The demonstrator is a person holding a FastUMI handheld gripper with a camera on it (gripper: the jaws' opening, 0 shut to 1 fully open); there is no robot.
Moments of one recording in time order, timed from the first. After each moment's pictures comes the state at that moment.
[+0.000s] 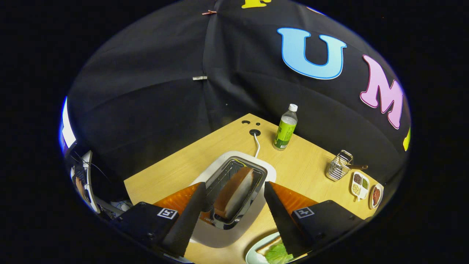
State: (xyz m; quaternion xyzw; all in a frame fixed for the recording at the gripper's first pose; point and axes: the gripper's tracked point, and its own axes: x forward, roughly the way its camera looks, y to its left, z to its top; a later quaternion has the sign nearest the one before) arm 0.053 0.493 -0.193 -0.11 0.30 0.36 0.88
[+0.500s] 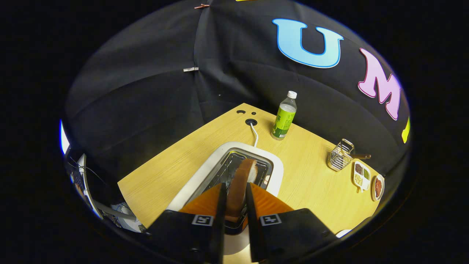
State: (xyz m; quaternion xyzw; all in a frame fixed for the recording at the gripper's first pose) arm 0.055 0.498 -0.215 -0.11 0.33 0.32 0.88
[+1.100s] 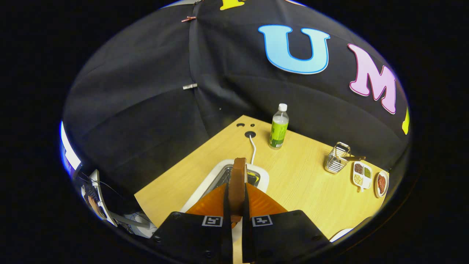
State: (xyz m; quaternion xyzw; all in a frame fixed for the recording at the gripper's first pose) arm 0.063 0.479 -0.140 -0.03 0.30 0.35 0.89
